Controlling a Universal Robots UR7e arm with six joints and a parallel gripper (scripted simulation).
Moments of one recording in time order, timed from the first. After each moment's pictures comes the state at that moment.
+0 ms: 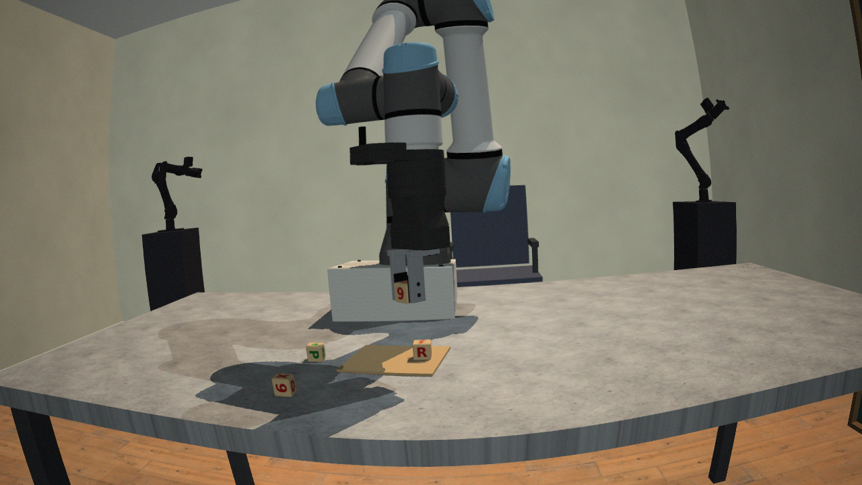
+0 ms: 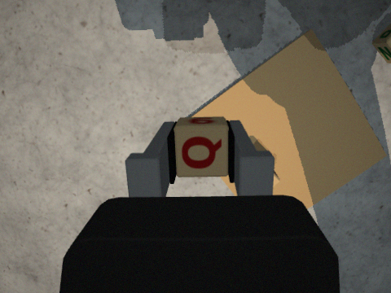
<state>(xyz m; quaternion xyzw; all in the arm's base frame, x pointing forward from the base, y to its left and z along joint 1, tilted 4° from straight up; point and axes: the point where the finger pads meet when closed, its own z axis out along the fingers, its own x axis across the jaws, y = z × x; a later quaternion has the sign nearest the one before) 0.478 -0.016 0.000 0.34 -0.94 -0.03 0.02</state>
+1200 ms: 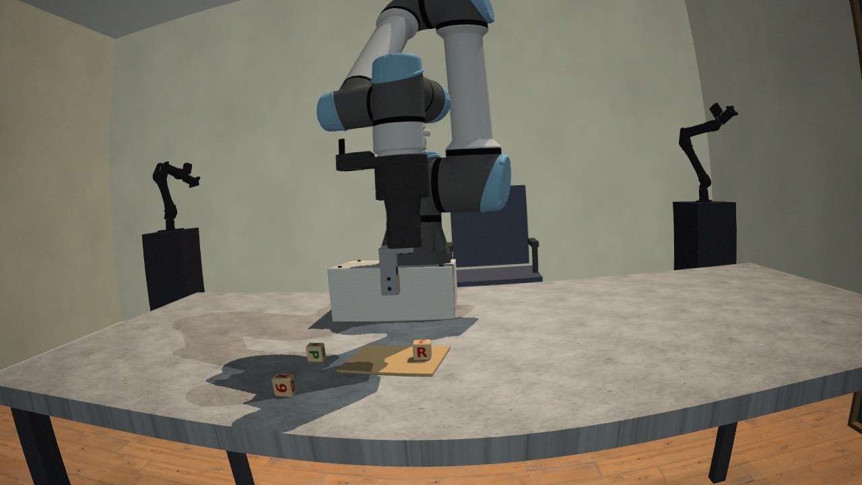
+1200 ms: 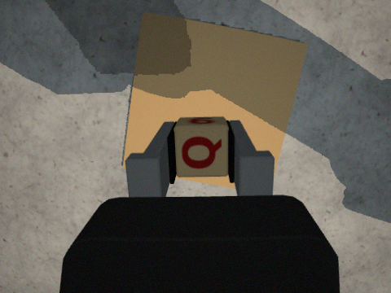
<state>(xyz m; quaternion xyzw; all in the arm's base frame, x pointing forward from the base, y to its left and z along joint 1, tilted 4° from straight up) 0.407 -0.041 0.002 -0.02 -1.00 -0.02 0.03</state>
